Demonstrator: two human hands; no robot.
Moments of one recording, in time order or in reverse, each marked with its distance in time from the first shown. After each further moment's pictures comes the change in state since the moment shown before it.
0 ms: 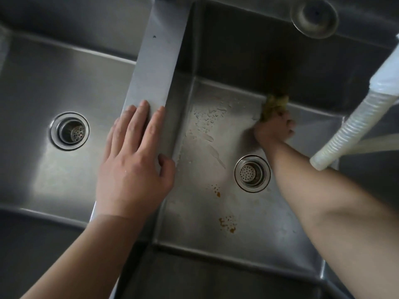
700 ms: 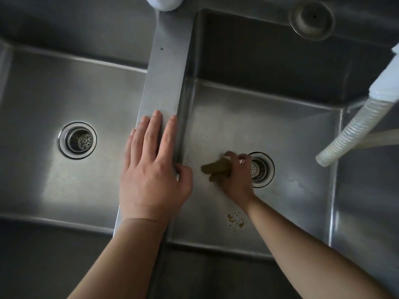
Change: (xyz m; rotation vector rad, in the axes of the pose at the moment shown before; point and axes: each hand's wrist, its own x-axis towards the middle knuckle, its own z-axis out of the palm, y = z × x) left_hand 0.002 0.000 -0.006 -0.030 -0.068 -0.012; right_hand -0.157 0.027 0.050 0.343 -0.248 -0.387
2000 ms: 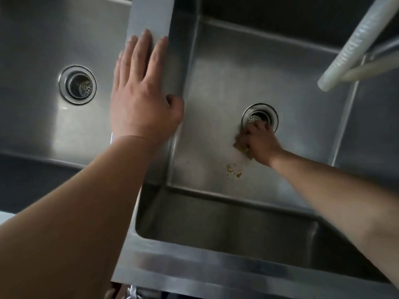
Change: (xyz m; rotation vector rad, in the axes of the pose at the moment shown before) left_hand -0.001 -0.002 0.002 0.001 0.017 -0.007; right_hand -0.007 0.079 -0.045 -0.721 -0.424 -0.475
